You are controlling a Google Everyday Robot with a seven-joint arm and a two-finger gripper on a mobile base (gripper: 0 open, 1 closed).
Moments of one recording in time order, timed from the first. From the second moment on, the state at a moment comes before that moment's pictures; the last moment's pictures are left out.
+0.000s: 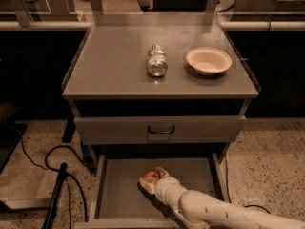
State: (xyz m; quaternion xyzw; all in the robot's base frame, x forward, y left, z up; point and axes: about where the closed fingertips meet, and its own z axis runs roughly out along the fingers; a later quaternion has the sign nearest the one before) arm 0.532 -0.005 0.428 -0.23 0.83 0.18 0.48
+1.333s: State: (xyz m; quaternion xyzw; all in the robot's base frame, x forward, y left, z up) arm 0.509 0.023 0.397 -0.27 0.84 0.21 0.42
